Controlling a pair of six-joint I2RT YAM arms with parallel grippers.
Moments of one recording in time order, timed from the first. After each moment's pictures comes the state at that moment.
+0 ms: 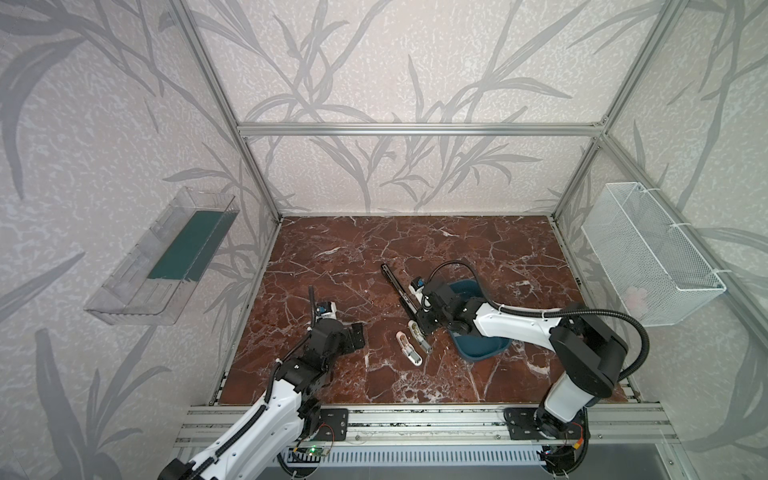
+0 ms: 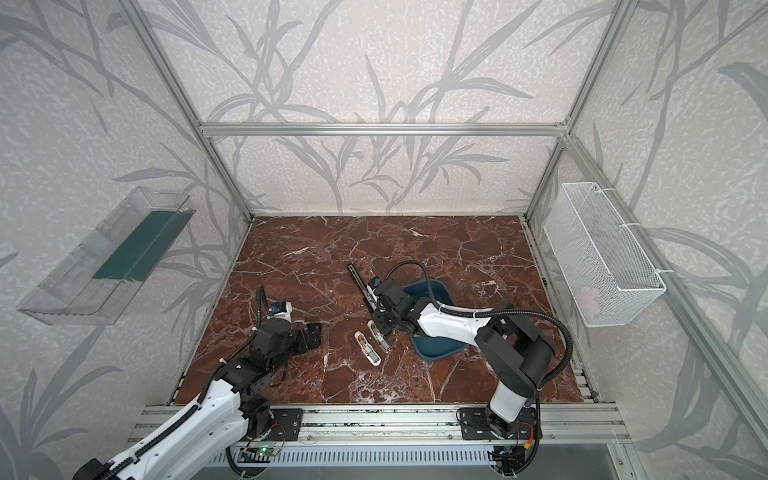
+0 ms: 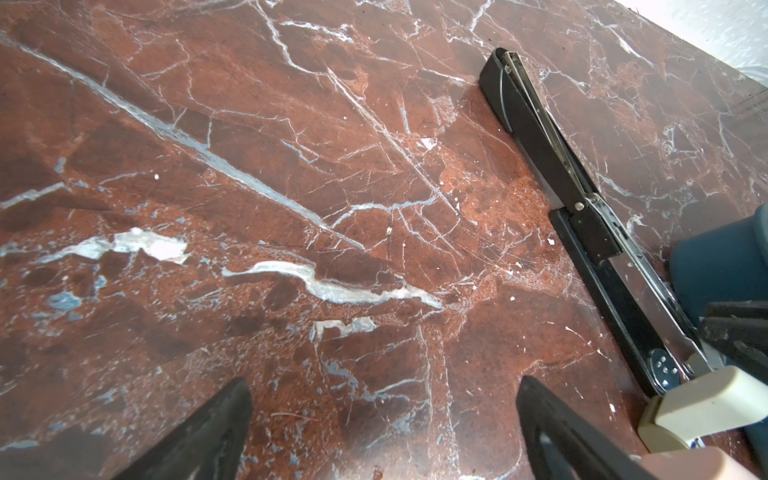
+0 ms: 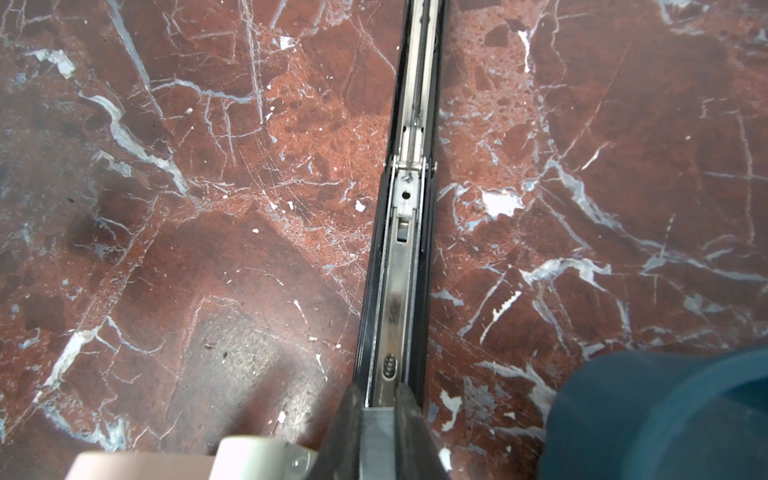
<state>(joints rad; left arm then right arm) -0.44 0.67 0.22 -0.26 -0.19 -0.60 0.86 1.69 0.94 -0.14 0.02 0.24</state>
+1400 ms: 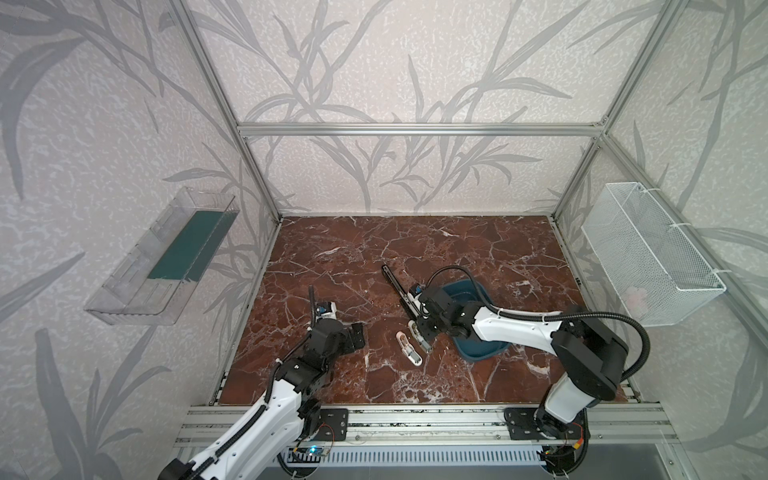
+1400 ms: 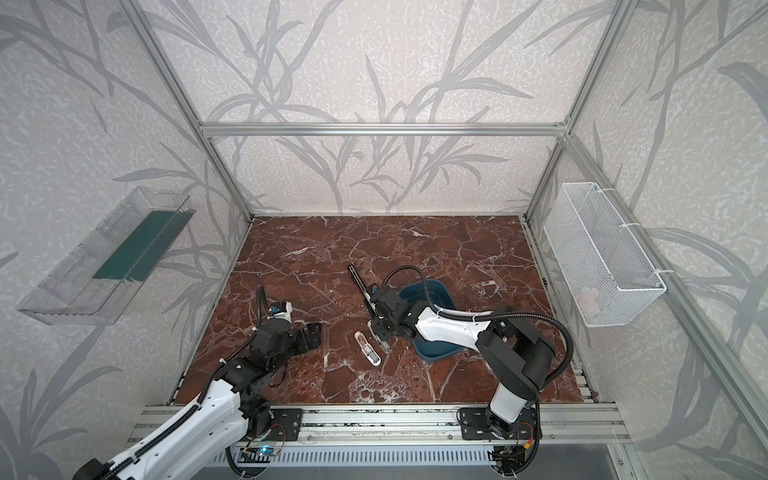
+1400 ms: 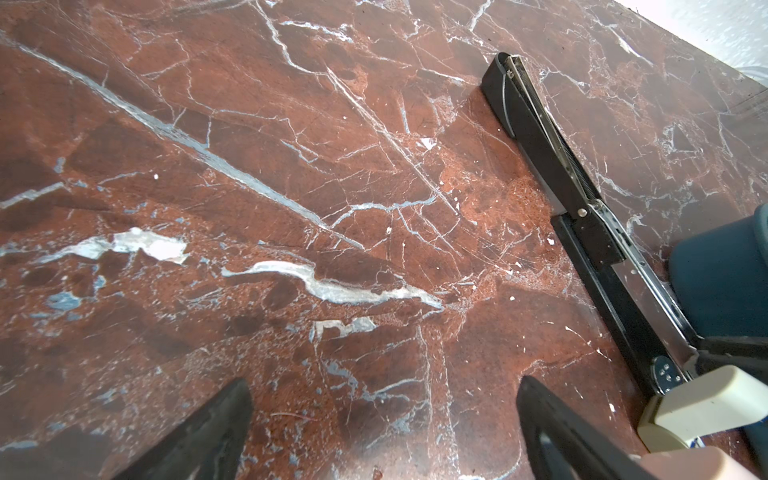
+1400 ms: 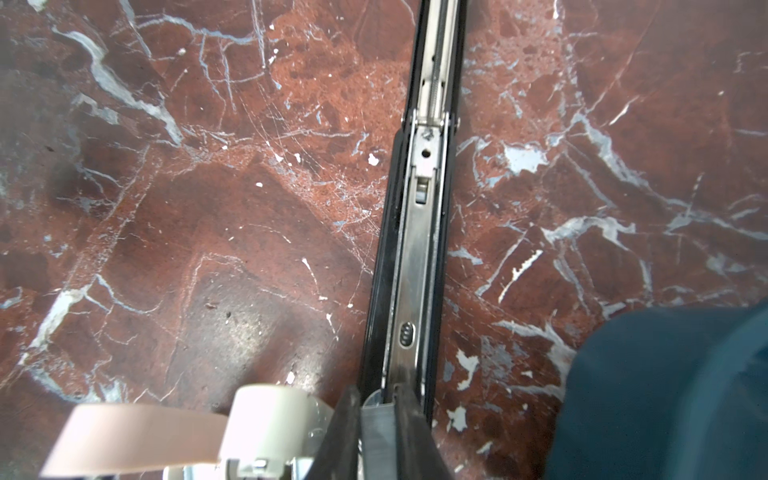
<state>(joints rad) -0.44 0.67 0.22 -0.26 -0.19 -0.60 0.90 1.67 0.94 -0.22 0.05 0.24</state>
